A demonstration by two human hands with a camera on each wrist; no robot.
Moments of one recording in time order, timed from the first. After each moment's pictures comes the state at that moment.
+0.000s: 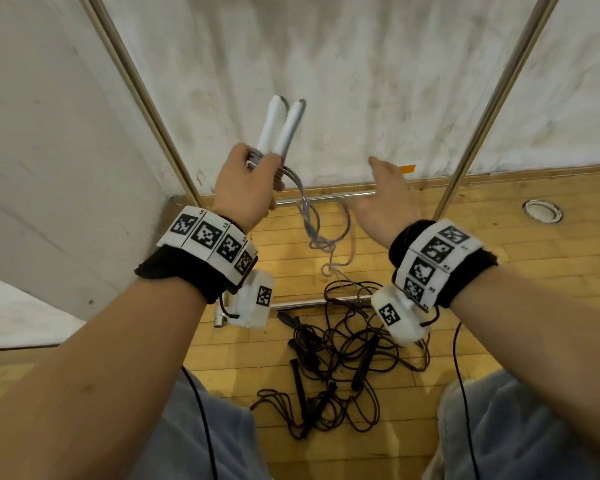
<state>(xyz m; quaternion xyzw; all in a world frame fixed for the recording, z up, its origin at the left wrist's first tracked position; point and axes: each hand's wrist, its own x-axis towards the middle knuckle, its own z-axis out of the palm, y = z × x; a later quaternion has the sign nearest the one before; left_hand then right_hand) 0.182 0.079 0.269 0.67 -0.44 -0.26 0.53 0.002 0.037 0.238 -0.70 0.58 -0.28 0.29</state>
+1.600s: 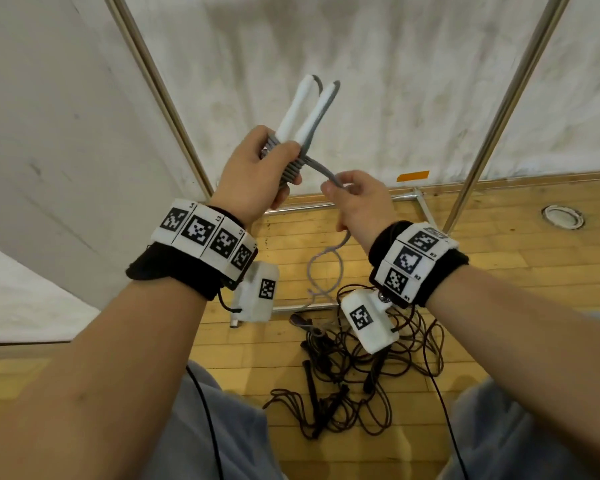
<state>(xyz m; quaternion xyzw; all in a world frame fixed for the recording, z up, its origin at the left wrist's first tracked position) 0.176 0.110 0.315 0.60 -0.51 -0.32 0.52 0.036 0.065 0.249 -0.59 0.43 -0.45 0.51</state>
